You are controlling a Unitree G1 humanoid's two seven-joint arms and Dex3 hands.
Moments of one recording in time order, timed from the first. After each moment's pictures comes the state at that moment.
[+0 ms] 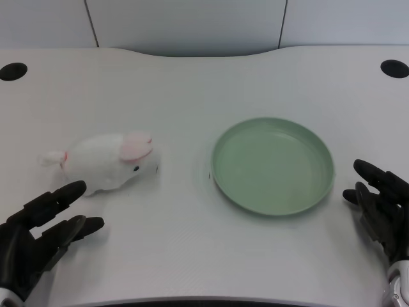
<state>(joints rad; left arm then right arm) -0.08 0.14 0.28 0.57 -0.32 -0.31 -0.43 -0.43 -0.02 -0.25 1.27 0.02 -0.87 -0.09</state>
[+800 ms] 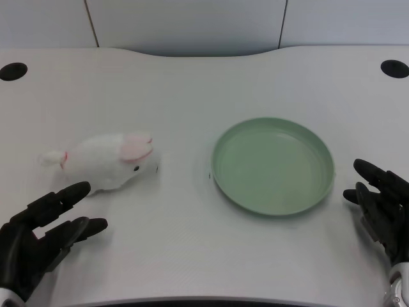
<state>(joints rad) -0.08 0.14 0.27 0.56 -0.31 -0.31 -0.45 -0.42 -0.02 -0.24 1.27 0.00 -0.91 -0.10</state>
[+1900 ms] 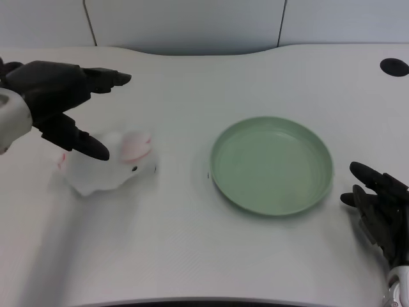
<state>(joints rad) -0.74 0.59 -0.27 0.54 0.62 -0.35 -0.42 -0.41 -0.02 -0.22 1.26 -0.02 -0.93 -0.12</state>
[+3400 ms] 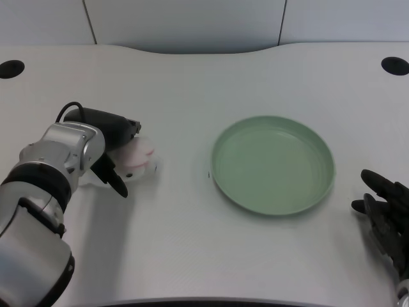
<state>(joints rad) -1.05 0.24 -0.68 1.35 0.83 -0.18 -0.12 -0.35 -0.04 -0.22 1.24 -0.02 -1.00 -0.14</state>
